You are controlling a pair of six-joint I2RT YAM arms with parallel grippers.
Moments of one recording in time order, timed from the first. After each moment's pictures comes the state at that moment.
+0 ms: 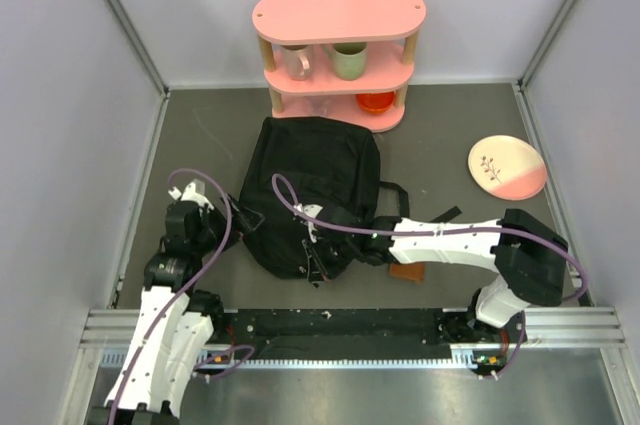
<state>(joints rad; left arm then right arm) -0.06 0.56 0.48 -0.54 0.28 -0.71 1.18 1.57 0.96 -0.23 -0.22 0.55</state>
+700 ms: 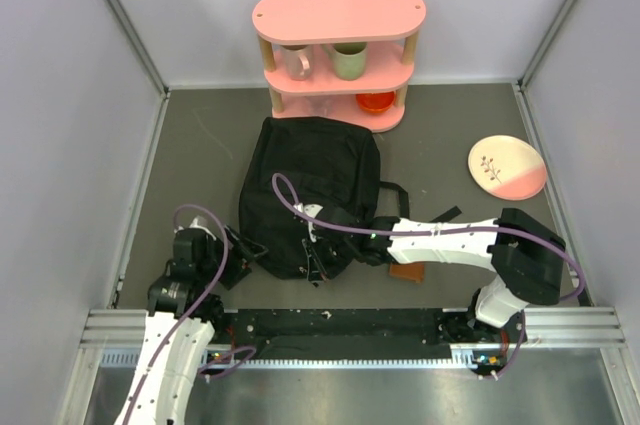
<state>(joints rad) -0.08 0.32 0.35 -0.82 0.32 -0.94 1.18 1.58 0.96 -0.22 -0.21 0.57</state>
